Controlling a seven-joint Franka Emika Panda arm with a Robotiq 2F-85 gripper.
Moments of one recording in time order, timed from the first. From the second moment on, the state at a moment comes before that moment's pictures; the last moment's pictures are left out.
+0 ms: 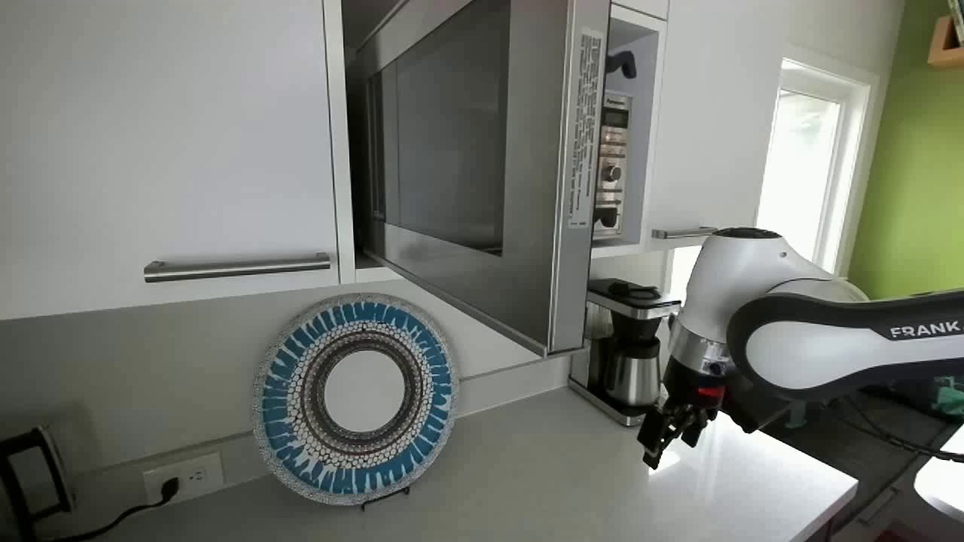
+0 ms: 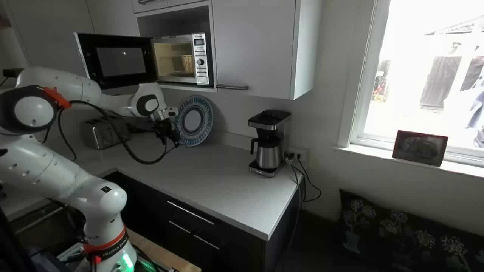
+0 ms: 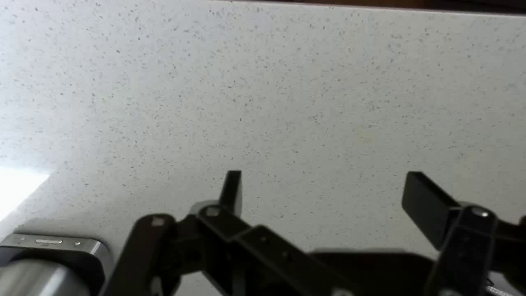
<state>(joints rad) 0.05 -0.57 0.16 -2.52 0.02 2.15 0.17</state>
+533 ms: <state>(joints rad) 0.04 -0.57 0.14 -2.49 0.03 2.15 0.18</state>
